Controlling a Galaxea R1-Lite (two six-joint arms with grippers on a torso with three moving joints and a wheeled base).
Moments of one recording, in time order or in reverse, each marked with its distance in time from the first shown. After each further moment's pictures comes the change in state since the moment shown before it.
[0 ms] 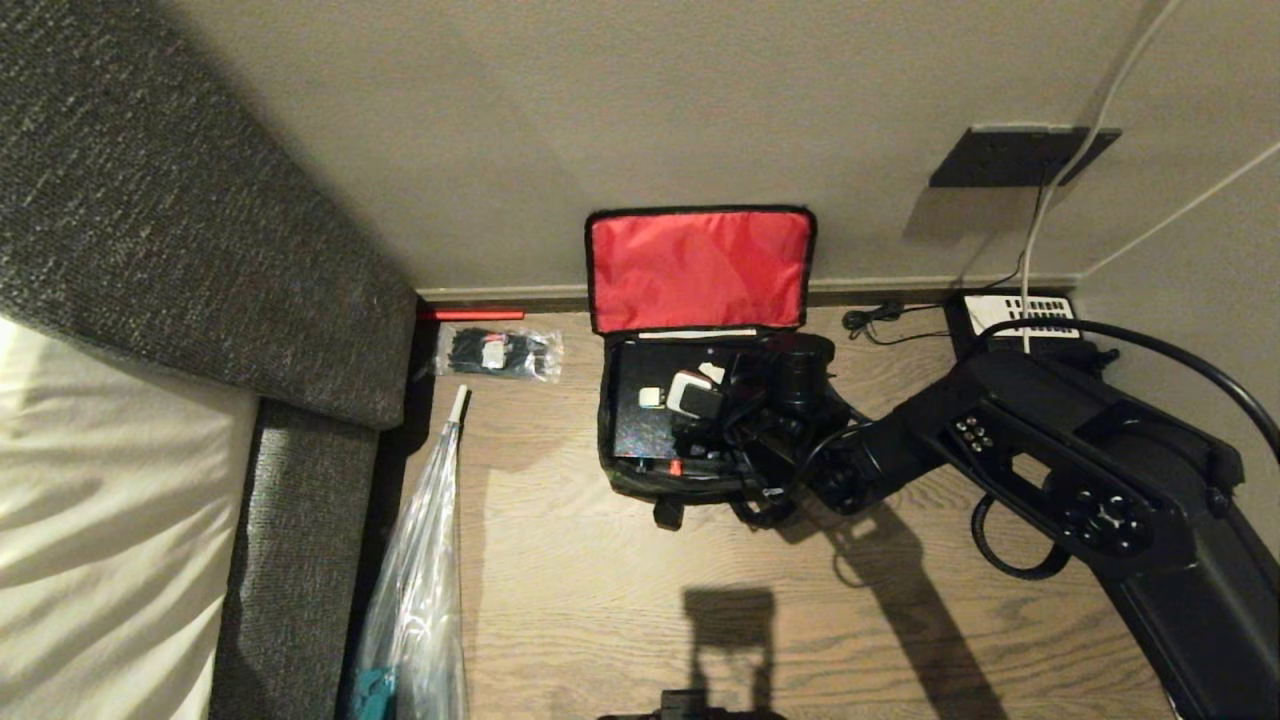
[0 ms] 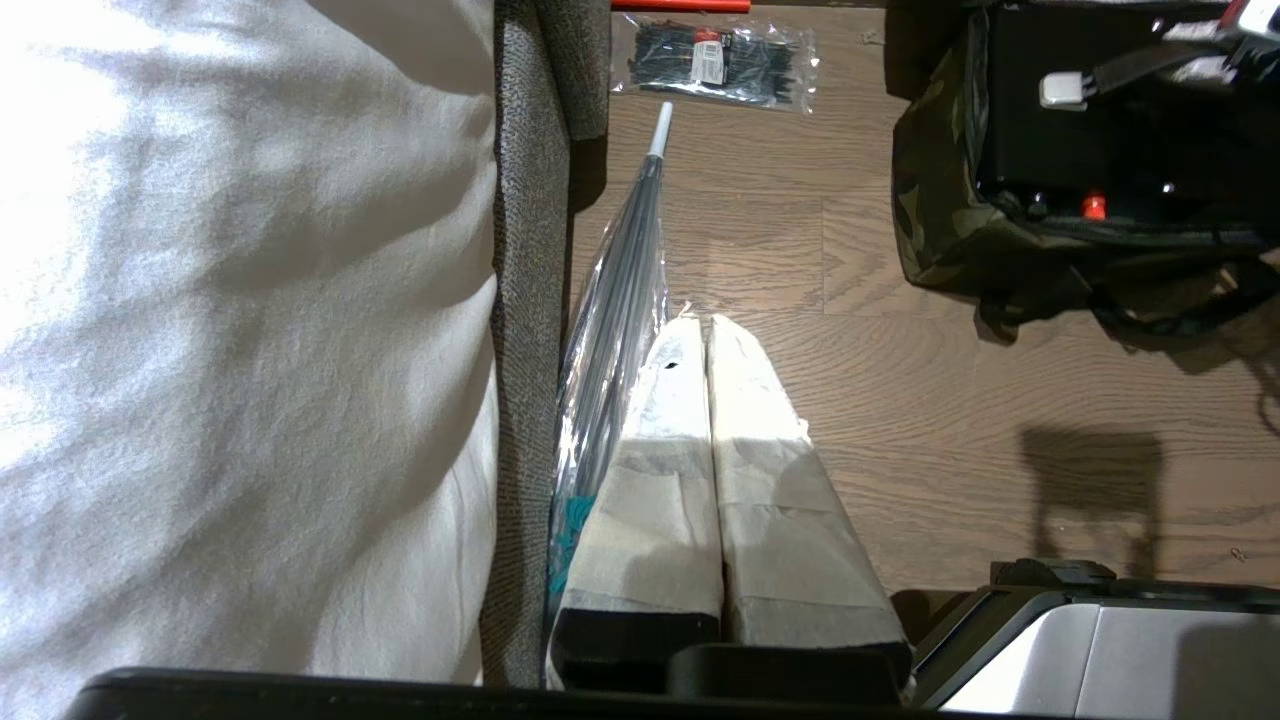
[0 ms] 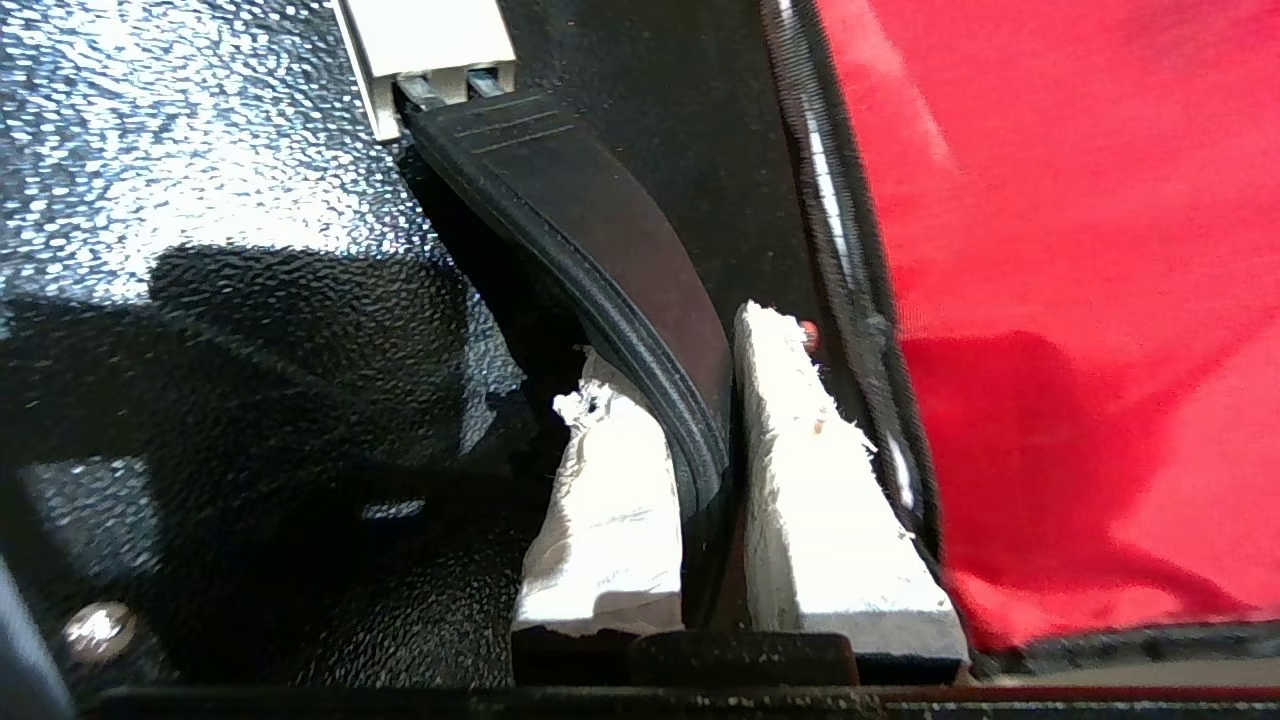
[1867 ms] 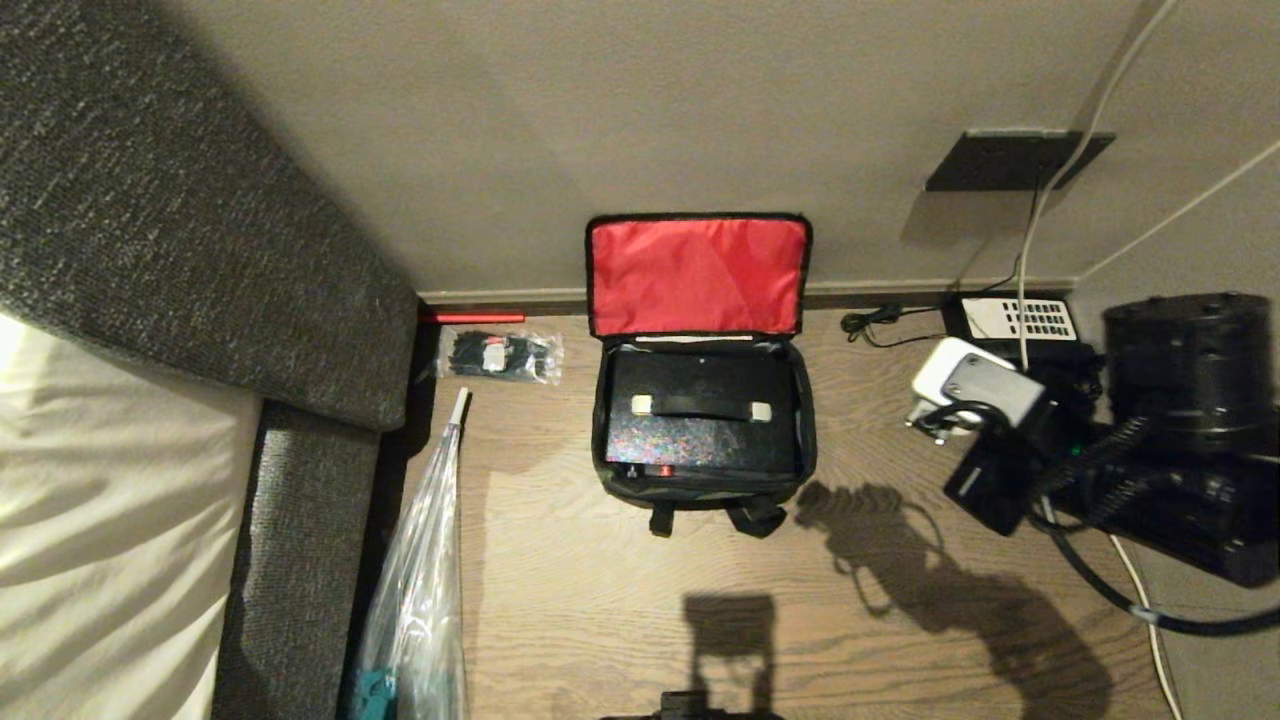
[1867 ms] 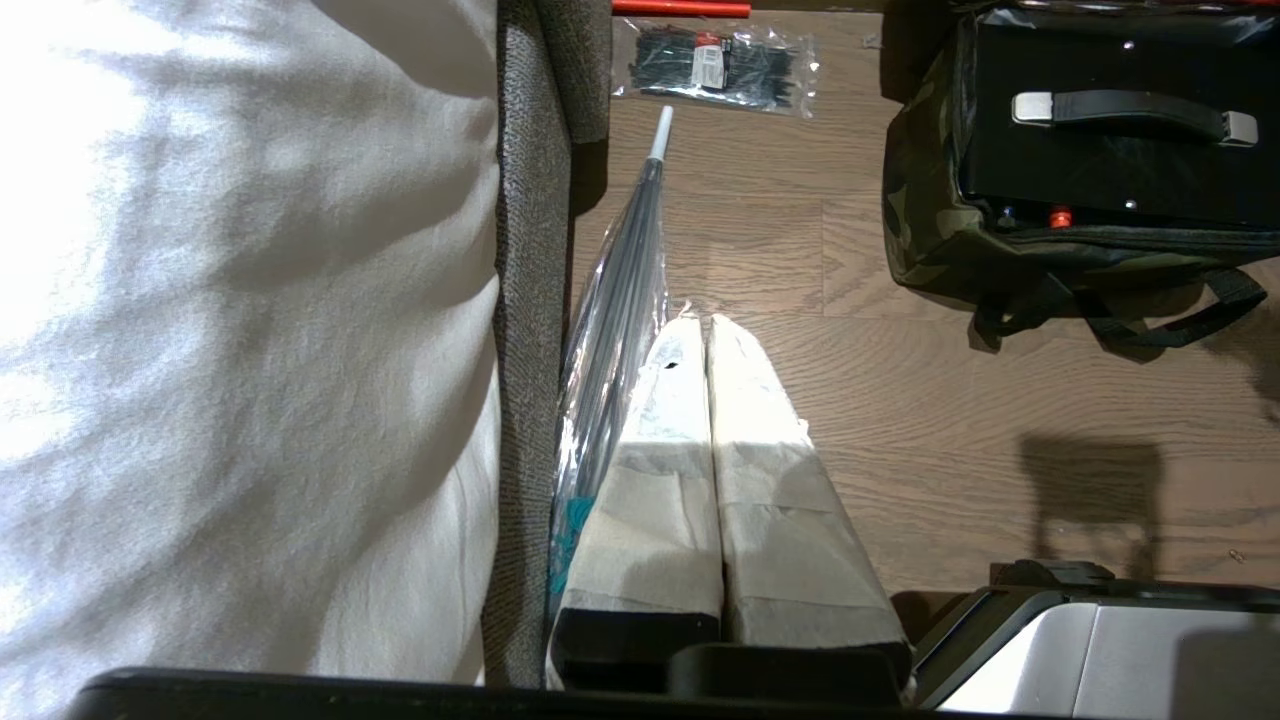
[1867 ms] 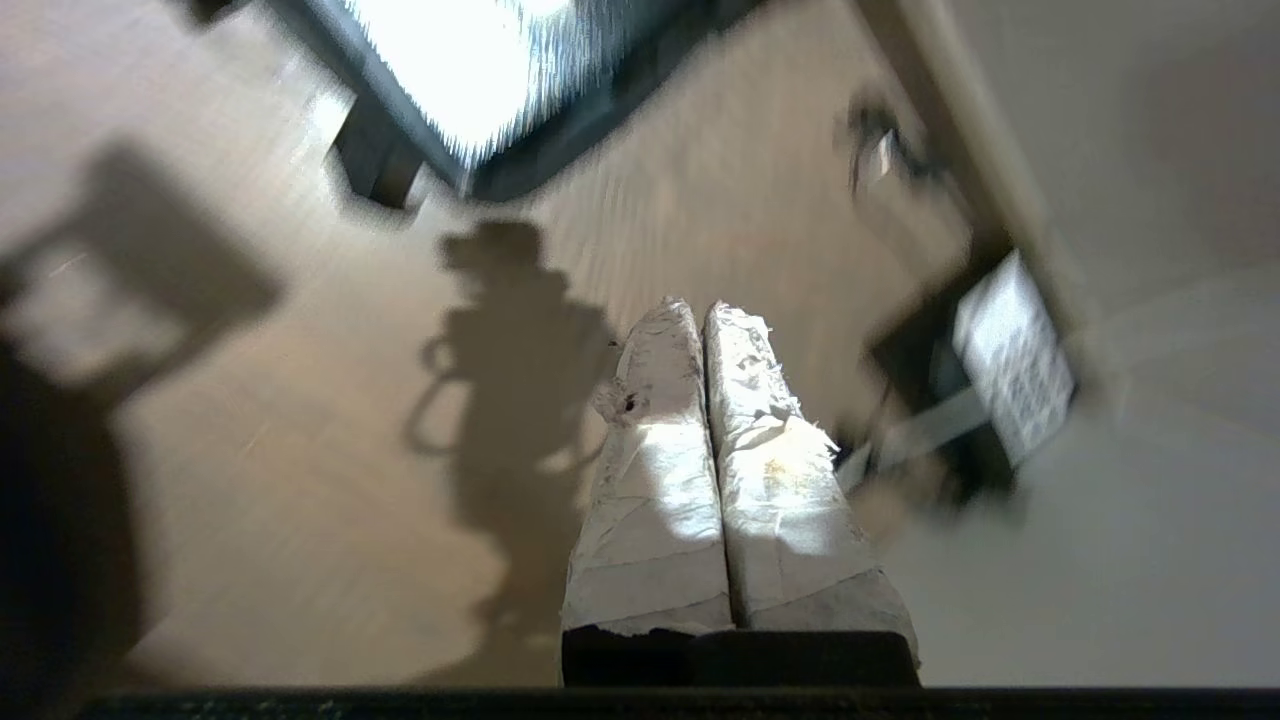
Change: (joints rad) left arm 0.000 -0.001 0.000 0.000 0.000 0.000; right arm -0.002 -1.035 0.831 0.531 -0.292 0.458
